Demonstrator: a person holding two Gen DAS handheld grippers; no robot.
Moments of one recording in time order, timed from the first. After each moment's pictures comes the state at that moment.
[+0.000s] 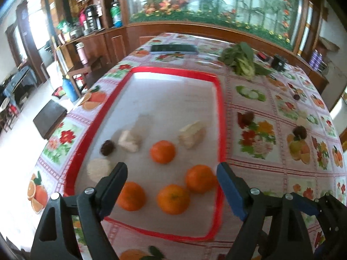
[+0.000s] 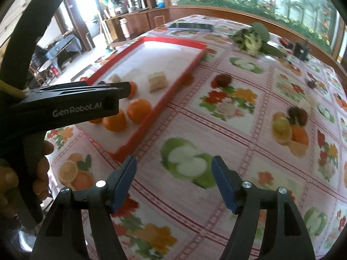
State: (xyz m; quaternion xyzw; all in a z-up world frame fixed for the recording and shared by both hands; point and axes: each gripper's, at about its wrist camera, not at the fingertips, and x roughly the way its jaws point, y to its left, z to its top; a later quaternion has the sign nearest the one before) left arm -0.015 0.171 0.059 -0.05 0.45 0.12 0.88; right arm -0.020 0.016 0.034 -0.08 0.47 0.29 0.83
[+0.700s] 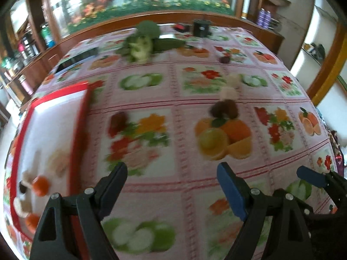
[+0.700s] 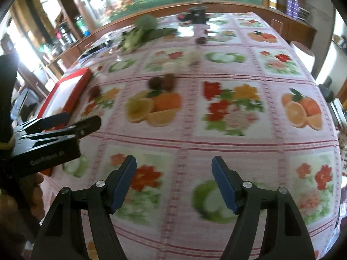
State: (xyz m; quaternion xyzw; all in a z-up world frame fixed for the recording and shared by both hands) left arm 0.050 0.008 0.036 0.03 0.49 -0.05 0.87; right arm 0.019 -0.165 0.022 0.05 0.49 0.12 0.86
